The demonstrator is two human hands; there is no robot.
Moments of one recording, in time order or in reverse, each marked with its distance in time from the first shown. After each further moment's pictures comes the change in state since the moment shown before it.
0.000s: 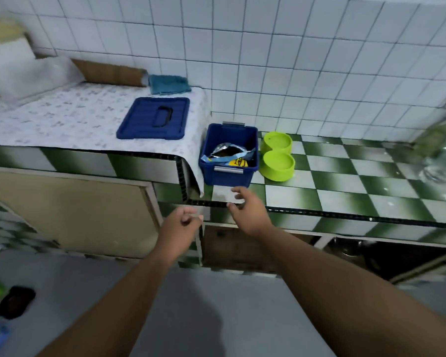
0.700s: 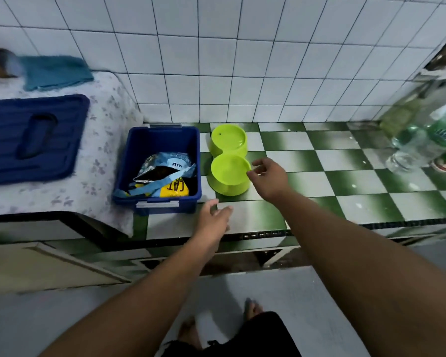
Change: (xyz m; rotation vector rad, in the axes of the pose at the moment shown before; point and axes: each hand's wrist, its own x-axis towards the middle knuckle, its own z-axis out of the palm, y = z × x) left_hand 0.160 0.102 0.234 -0.373 -0.265 -0.355; right_hand 0.204 0.122 -0.160 -0.075 0.205 0.252
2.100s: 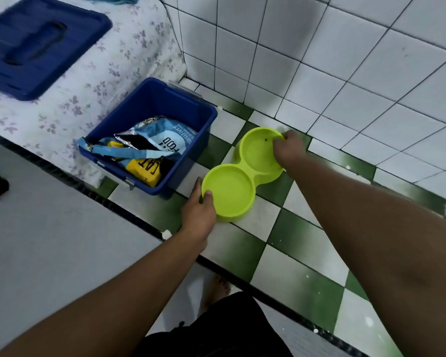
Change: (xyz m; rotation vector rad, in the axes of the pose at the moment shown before) left_hand 0.095 -0.001 0.094 -0.179 0.580 -0.035; right_hand 0.238 0.011 0.025 -0.141 -0.414 -0.049
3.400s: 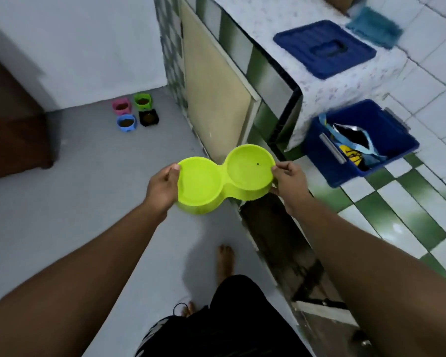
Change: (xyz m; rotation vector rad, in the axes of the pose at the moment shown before) left_hand -0.130 -0.188 -0.444 -0.235 0.647 0.184; right_hand -0.355 -0.111 0.281 0.288 -0.578 -0.269
